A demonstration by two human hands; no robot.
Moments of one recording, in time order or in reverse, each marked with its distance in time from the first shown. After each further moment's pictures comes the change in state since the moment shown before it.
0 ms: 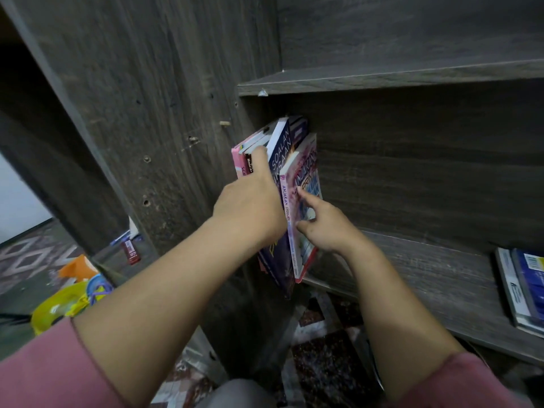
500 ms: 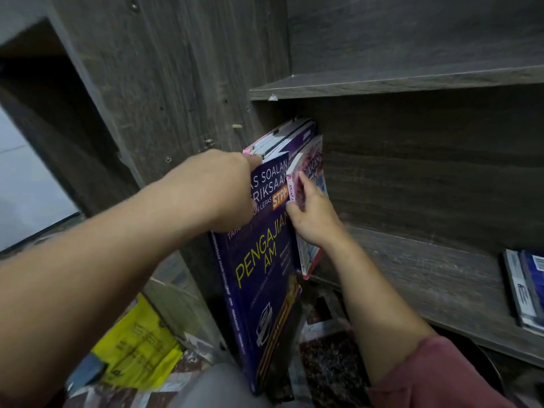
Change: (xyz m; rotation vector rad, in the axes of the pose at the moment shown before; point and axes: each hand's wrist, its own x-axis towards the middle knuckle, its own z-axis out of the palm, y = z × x) left_hand -0.018 -0.021 -0.074 0.403 -0.094 0.158; right_hand -0.002 -0.033 0.018 0.013 0.150 -0.157
